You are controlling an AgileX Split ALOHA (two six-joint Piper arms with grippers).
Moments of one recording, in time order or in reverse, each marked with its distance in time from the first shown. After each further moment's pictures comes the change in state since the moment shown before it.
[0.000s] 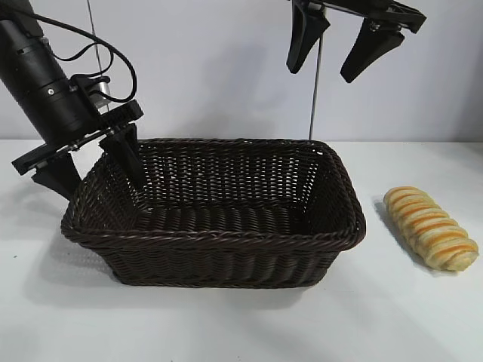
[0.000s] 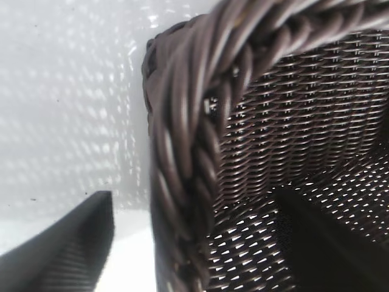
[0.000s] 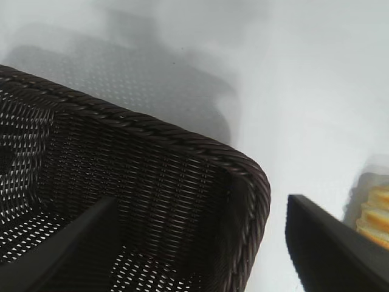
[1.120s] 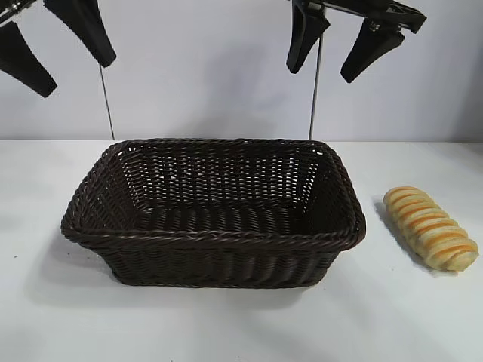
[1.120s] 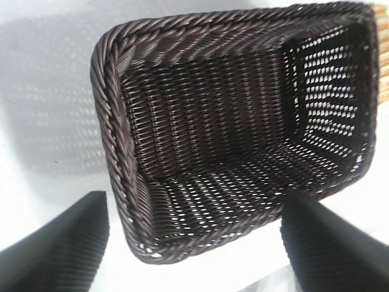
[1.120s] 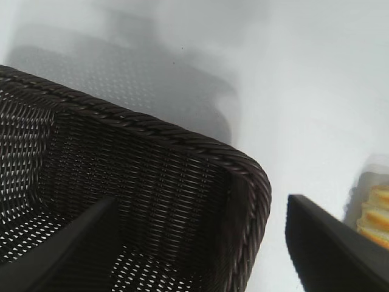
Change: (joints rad) left arm 0.004 -0.300 0.000 -0.035 -0.039 -0.153; right arm 0.000 0.000 0.000 0.000 0.000 0.002
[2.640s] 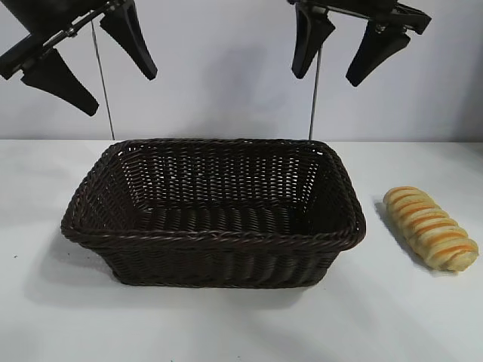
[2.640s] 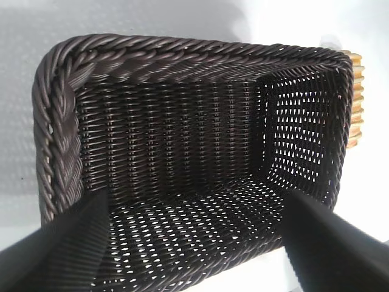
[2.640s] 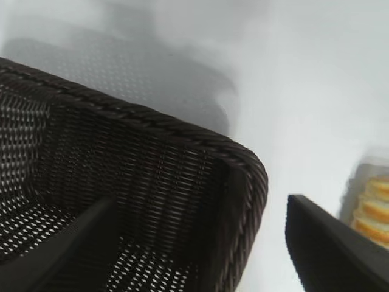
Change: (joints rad) left arm -0.063 0.071 0.016 -0.010 -0.066 -0.055; right arm -0.024 0.000 0.000 -0.175 0.082 0.027
